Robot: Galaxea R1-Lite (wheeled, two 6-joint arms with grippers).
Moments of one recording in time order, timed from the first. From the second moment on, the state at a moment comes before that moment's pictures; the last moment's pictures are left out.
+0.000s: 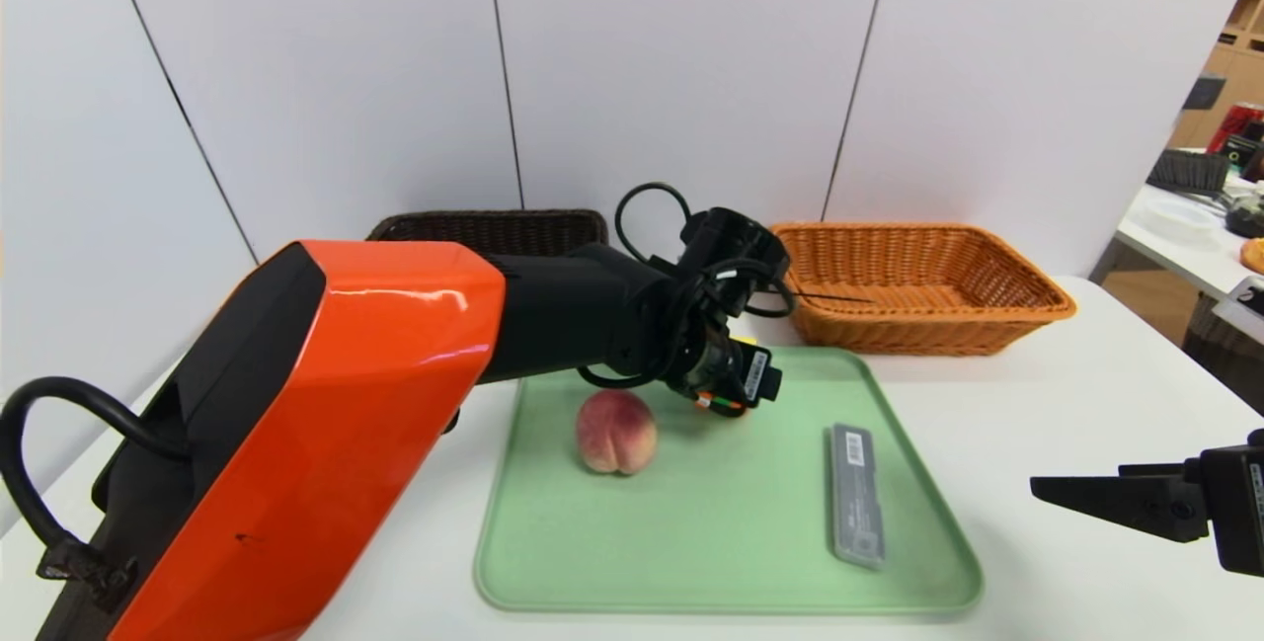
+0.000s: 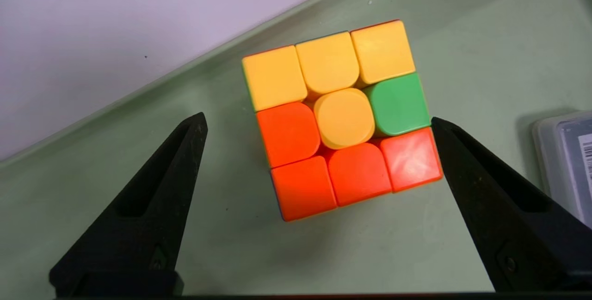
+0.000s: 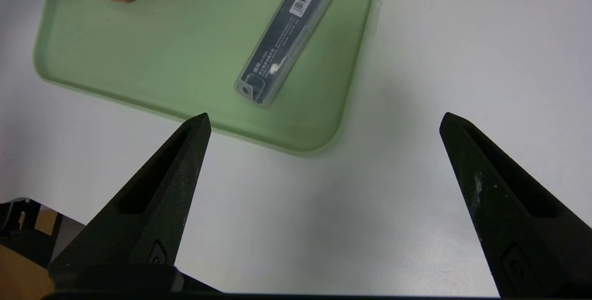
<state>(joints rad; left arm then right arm) -0.82 2.35 -1.97 0.36 0.19 -0.25 0.13 1.13 -0.77 0.37 0.29 0.10</state>
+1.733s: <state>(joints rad) -0.64 2.09 -1.97 0.35 0.18 -0.23 0.13 1.13 -0.77 0.37 0.30 0.09</state>
